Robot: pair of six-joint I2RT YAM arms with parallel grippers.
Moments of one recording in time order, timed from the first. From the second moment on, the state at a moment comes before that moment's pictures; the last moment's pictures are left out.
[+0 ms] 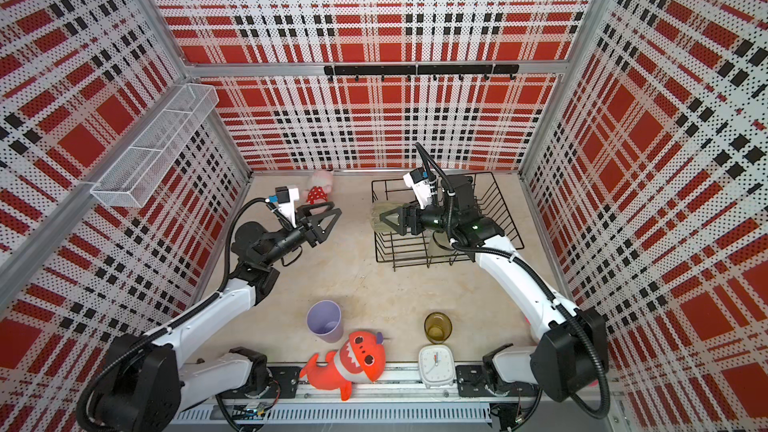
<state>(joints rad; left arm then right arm) -0.26 1.14 0.60 0.75 0.59 -0.57 0.42 1.35 1.20 -0.27 -0.64 0.26</state>
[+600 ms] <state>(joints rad) -0.16 0.92 0.55 0.27 0.25 -0.52 0.48 1.76 1.53 -0.57 -0.10 0.10</state>
